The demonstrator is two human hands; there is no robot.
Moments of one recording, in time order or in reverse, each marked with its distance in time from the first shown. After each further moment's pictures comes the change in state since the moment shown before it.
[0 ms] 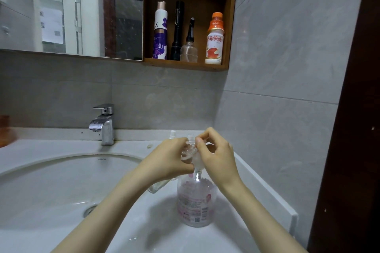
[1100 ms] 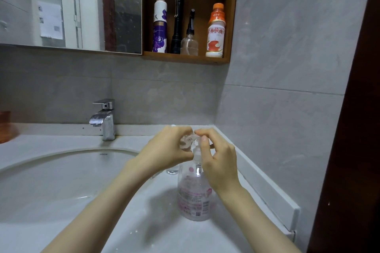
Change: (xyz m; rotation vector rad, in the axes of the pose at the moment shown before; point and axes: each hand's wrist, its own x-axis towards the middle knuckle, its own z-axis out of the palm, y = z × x) left_hand 0.007 -0.010 0.001 0.015 0.075 0.041; right_hand -0.015 0.019 0.008 -0.212 0.140 -0.163
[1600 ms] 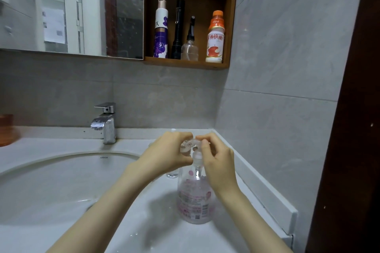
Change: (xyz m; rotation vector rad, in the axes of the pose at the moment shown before) left_hand 0.001 0.002 0.000 0.052 -0.013 -0.019; right_hand 0.005 -0.010 -0.006 0.224 -0.048 0.184
